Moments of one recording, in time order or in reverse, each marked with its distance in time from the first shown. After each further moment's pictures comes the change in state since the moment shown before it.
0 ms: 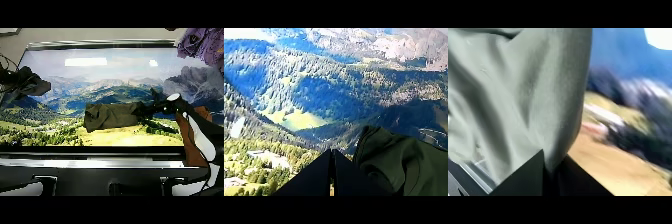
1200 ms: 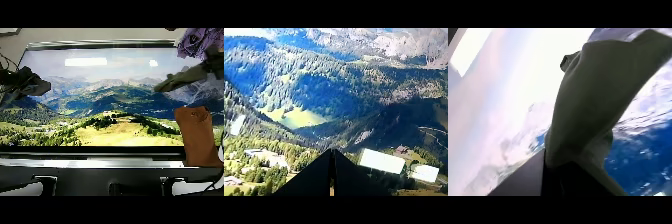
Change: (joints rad) left arm 0.000 0.000 0.000 -0.001 -0.010 -0.003; right arm -0.359 0.064 0.760 -0.672 0.031 0.817
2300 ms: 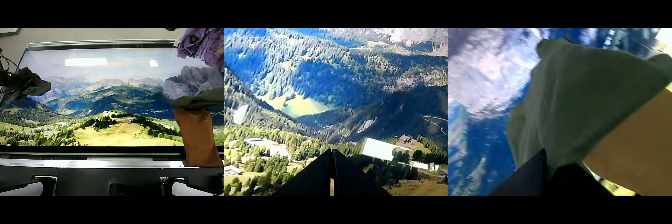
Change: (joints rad) left arm 0.000 0.000 0.000 0.000 -0.046 0.003; right arm -0.021 0.176 0.002 -0.434 0.480 0.195
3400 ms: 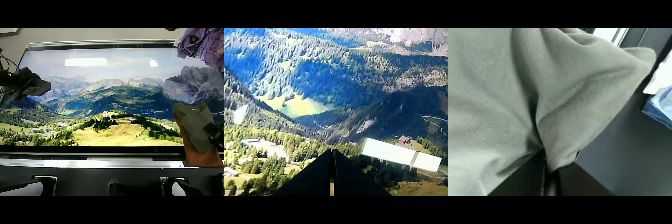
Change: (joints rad) left arm 0.000 0.000 0.000 0.000 0.000 0.000; right arm 0.000 0.415 -0.997 -0.221 -0.104 -0.016
